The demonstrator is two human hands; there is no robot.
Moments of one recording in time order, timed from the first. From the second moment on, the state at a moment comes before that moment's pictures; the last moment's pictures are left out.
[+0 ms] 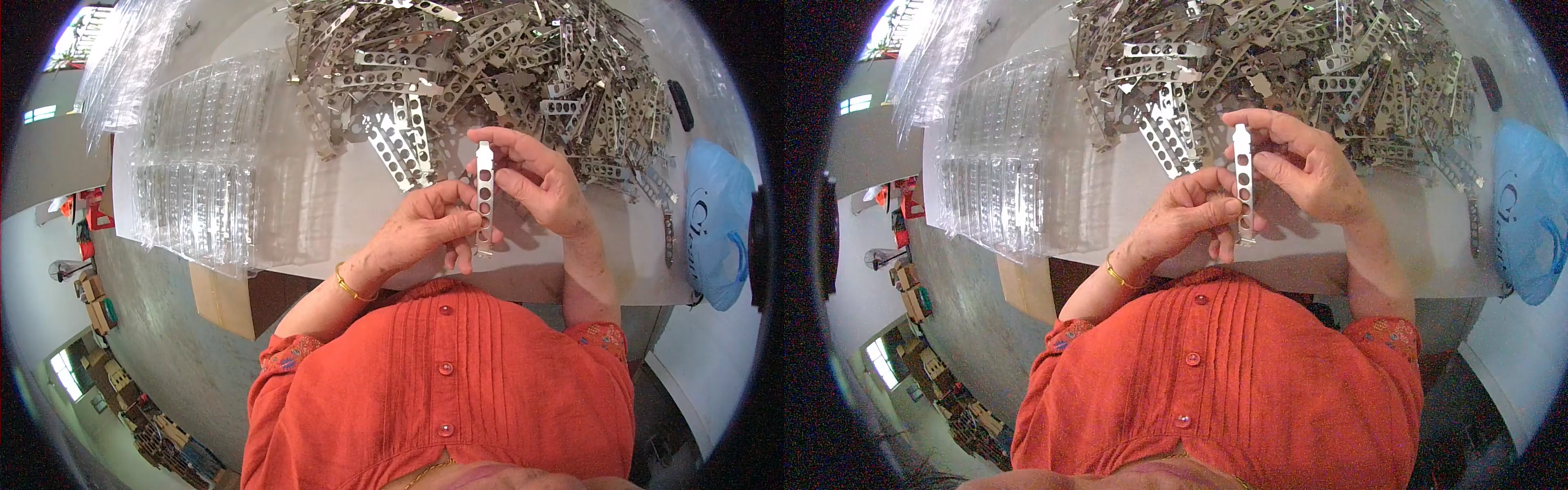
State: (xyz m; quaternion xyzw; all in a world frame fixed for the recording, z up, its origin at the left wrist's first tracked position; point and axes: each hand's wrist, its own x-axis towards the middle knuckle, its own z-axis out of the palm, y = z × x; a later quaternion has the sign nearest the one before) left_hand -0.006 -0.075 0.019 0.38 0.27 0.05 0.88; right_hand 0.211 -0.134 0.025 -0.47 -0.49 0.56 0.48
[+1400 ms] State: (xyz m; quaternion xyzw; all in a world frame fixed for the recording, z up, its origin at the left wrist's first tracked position) left_hand -0.005 -0.077 0.011 0.39 0.24 0.08 0.88; right_hand 0.213 -0.132 0.021 -0.41 -0.46 0.61 0.50
